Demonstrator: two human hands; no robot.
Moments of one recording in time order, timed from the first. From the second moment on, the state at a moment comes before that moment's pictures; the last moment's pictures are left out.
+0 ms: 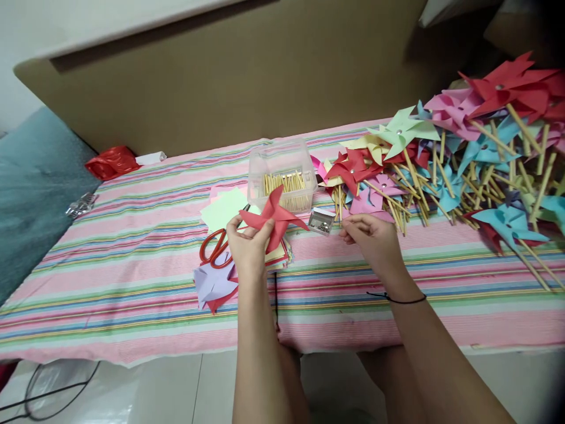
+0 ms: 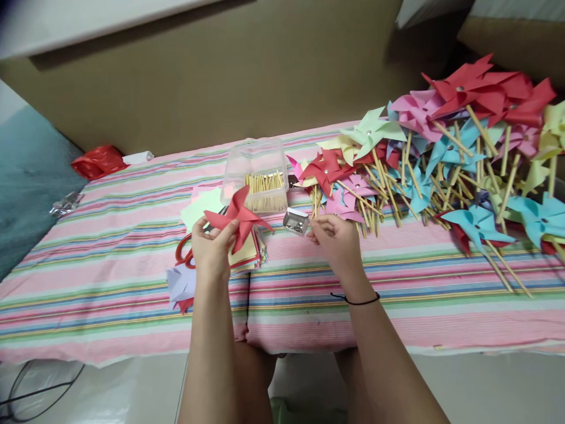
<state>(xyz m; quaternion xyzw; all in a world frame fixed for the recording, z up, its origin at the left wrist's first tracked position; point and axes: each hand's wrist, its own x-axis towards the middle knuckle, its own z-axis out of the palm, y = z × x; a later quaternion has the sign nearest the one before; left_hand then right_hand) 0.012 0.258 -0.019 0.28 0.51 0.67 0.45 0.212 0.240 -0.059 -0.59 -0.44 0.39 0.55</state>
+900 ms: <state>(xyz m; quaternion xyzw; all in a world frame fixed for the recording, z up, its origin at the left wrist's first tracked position) 0.007 0.255 -0.024 0.31 0.52 0.64 0.47 0.174 0.251 -0.050 -0.58 -0.51 0.31 0.55</state>
